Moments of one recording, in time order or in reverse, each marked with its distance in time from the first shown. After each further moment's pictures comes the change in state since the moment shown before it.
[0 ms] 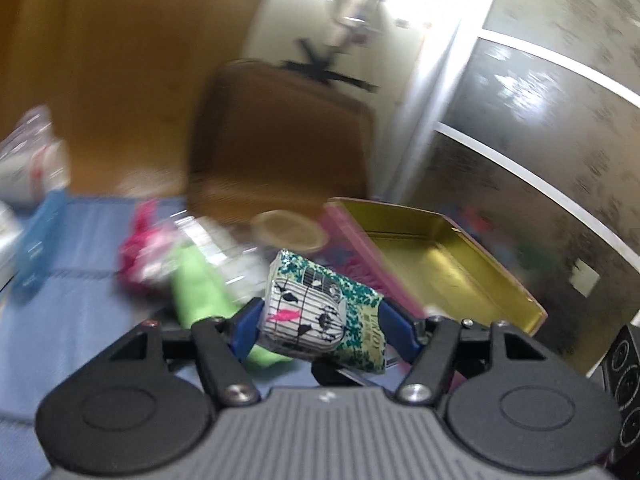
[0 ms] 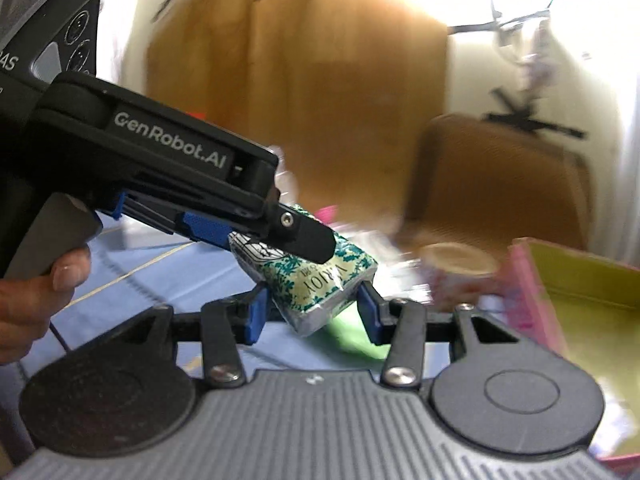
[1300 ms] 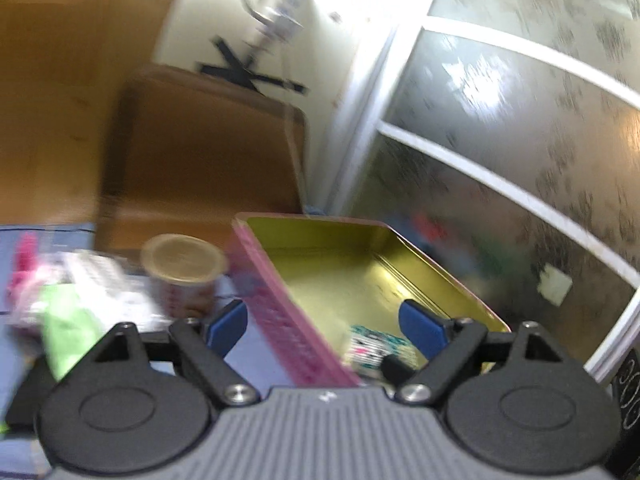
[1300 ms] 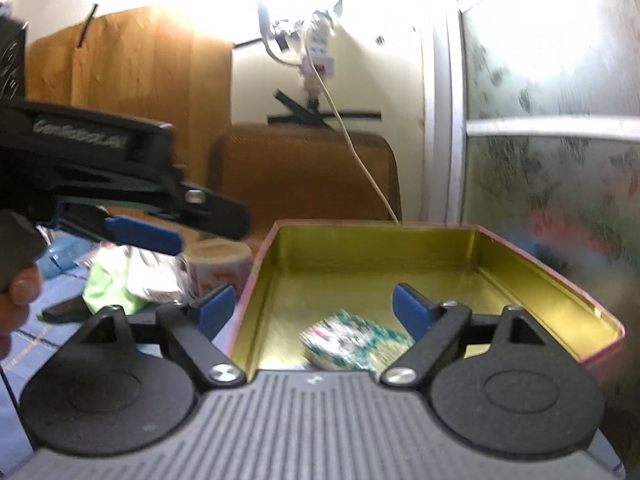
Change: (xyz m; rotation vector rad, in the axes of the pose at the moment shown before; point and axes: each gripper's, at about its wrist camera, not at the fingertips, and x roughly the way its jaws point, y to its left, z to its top) left arm 0.042 -0.044 0.008 0.017 -0.055 -0.088; right arm -0.053 -0.095 -0.025 0.153 -0.077 -0.363
